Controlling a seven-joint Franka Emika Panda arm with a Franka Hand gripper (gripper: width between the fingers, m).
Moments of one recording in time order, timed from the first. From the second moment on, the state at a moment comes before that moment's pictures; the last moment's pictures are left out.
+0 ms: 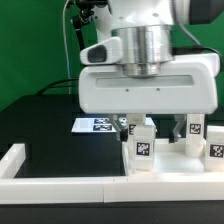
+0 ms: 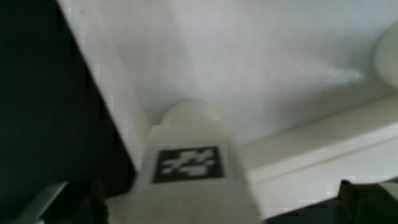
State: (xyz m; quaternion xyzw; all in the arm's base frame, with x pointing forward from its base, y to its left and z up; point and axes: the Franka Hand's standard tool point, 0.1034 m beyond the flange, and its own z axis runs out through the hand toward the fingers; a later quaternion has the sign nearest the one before) arm 0.621 0.021 0.071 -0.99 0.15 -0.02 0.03
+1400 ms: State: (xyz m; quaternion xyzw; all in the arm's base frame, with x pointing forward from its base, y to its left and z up) arm 0.626 0.016 0.065 -0.64 0.77 0.01 0.09
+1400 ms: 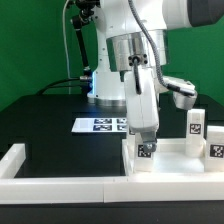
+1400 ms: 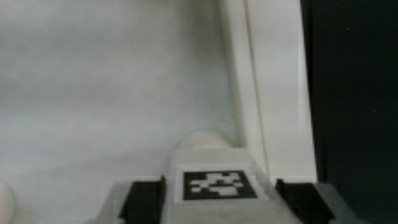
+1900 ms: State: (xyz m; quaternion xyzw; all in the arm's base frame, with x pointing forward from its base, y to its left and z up) arm 0.624 0.020 0.068 -0.85 0.52 -0.04 0.08
